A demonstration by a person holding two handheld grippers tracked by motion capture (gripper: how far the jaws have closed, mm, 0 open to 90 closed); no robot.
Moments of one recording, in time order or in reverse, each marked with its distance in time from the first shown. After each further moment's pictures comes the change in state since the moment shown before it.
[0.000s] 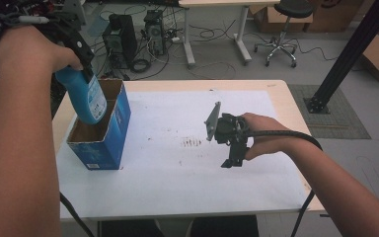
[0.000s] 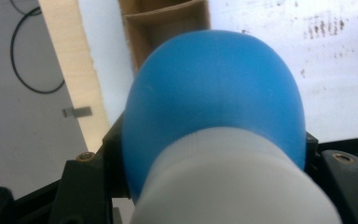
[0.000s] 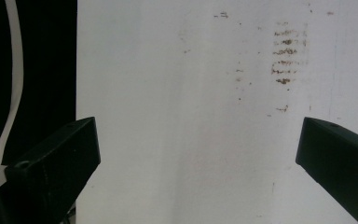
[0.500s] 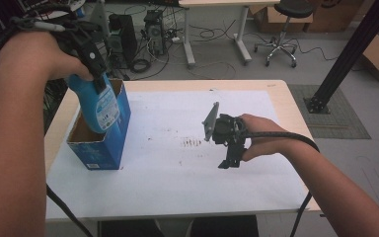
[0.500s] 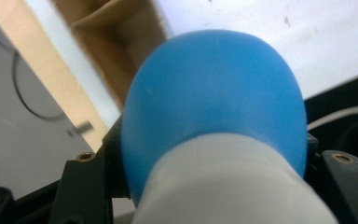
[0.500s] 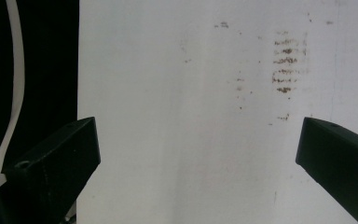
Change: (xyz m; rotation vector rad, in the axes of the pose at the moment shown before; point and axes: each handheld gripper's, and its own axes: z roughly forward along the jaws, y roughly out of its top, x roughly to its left) left arm -0.030 -0.006 0.004 0.049 -0.010 0.268; right arm 0.001 0.004 0.002 -0.023 0.002 0.005
